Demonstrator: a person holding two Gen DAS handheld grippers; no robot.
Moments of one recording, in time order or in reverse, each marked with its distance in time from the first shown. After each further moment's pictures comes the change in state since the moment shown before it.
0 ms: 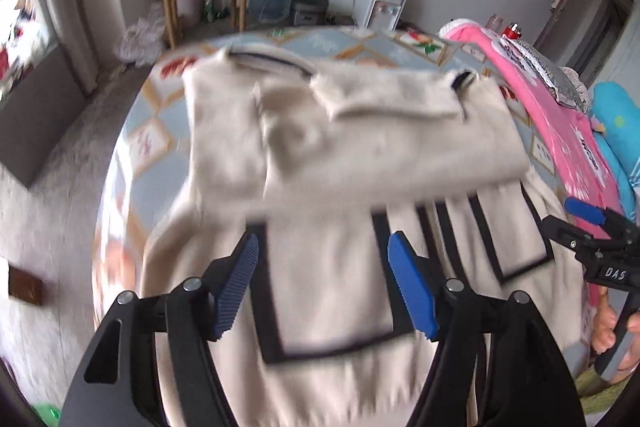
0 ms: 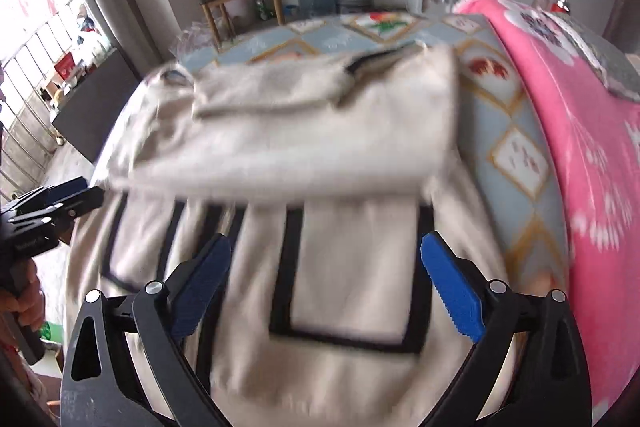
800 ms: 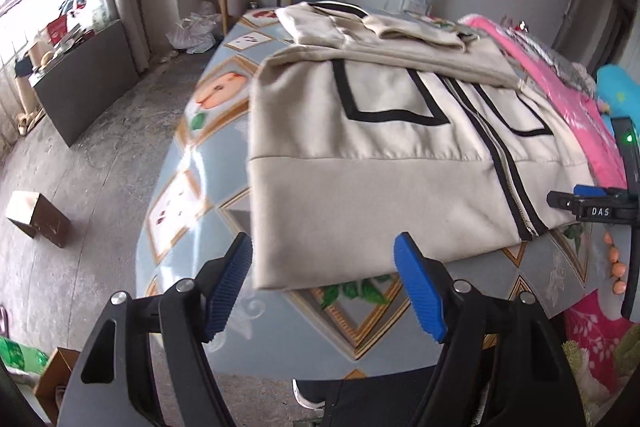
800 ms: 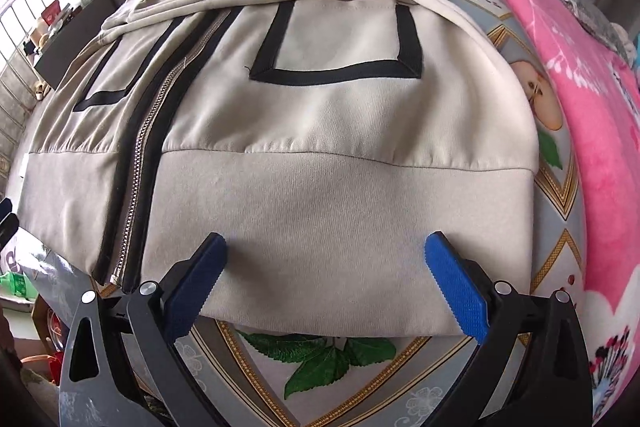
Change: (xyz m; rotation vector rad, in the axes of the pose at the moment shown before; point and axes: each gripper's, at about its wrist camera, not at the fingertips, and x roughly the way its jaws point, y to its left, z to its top) left arm -0.085 0.041 -0.197 -0.029 -0.120 0.115; right arm 0.001 0.001 -0.129 -0.027 0.112 -0.083
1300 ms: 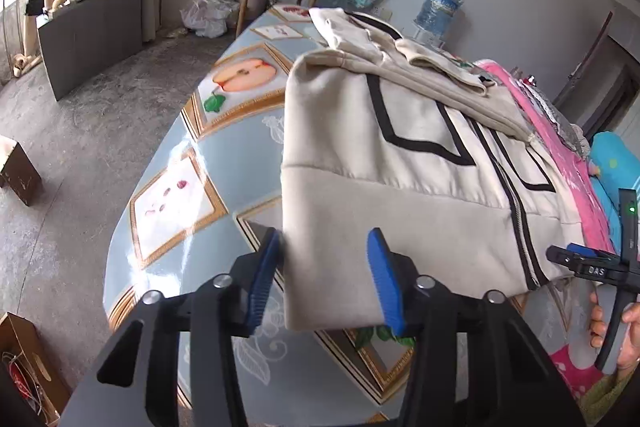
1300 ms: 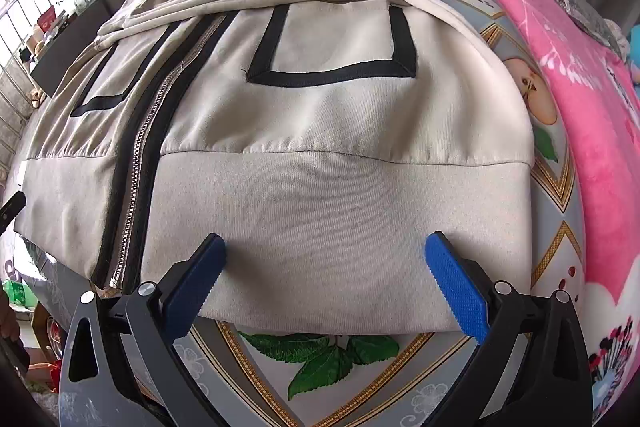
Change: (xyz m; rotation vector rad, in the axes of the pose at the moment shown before) left arm 0.028 0.037 0.006 -0.173 -0.056 -0.086; right arm -0.003 -0.002 -0.005 0.020 -0.011 -0.011
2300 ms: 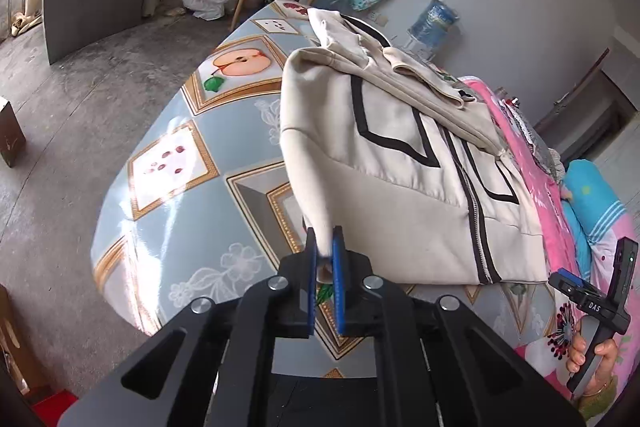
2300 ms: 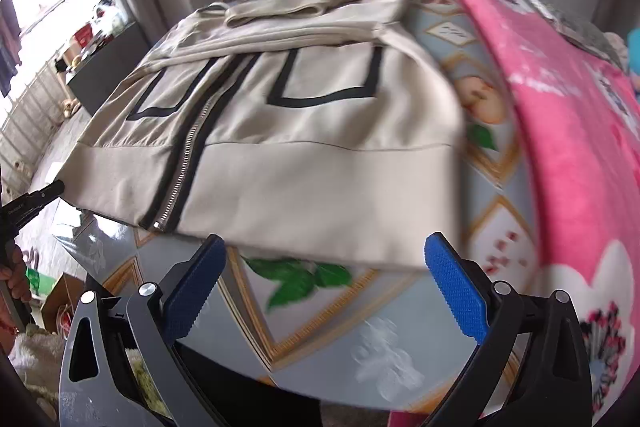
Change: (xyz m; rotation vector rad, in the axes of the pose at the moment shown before) left arm -0.028 0.003 -0.011 -0.124 0.027 -0.122; right arm -0.077 -0.056 -0.047 0.021 -0.139 0.079
